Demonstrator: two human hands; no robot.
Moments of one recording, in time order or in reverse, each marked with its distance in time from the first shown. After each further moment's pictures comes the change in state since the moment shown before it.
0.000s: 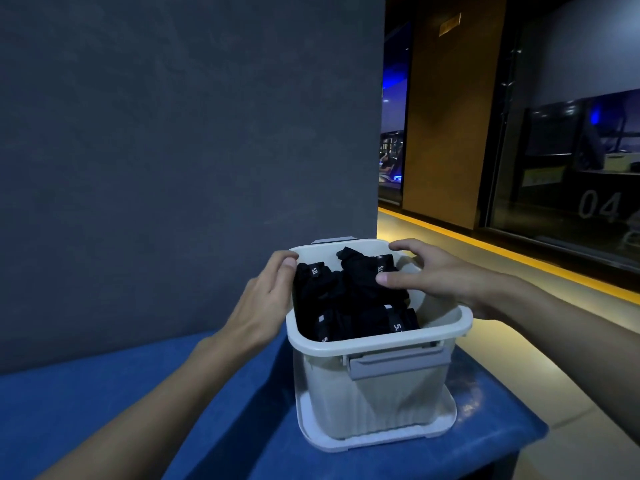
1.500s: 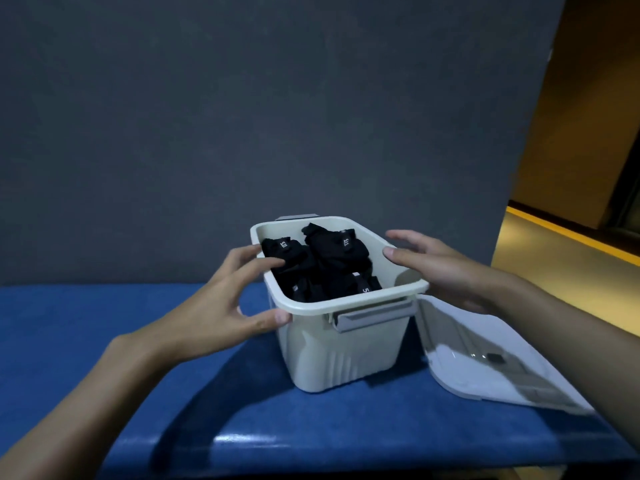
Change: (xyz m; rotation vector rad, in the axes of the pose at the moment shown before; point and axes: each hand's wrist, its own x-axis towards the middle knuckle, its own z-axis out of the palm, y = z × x) left_hand -0.143 -0.070 -0.201 0.335 -0.130 -0.032; right_hand 0.013 -0.061 0.168 0.155 -0.270 -0.130
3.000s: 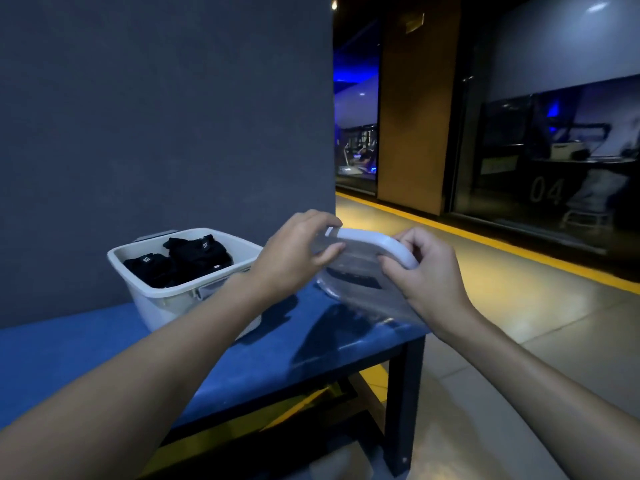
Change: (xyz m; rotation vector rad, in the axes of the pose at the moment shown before) left_hand 0.072 0.242 0.144 0.032 0.211 0.574; right_hand -0.244 0.025 -0.072 -0.255 0.861 -0.415
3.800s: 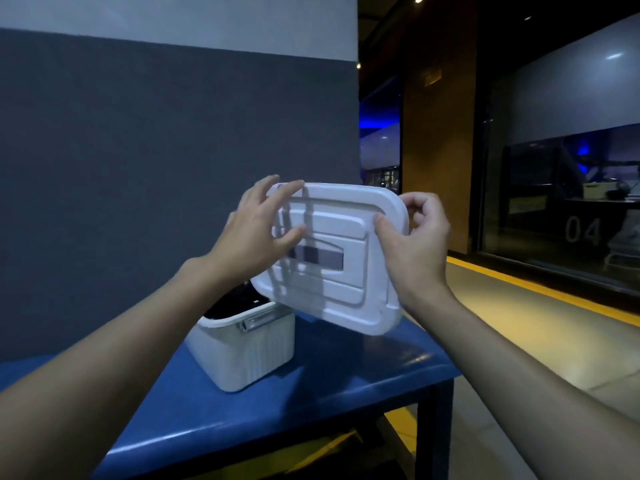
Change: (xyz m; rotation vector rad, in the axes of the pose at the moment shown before) left_hand 0.009 -0.005 -0.133 0.175 0.127 -0.091; right_hand 0.040 -0.100 0.025 0.395 0.284 -0.098
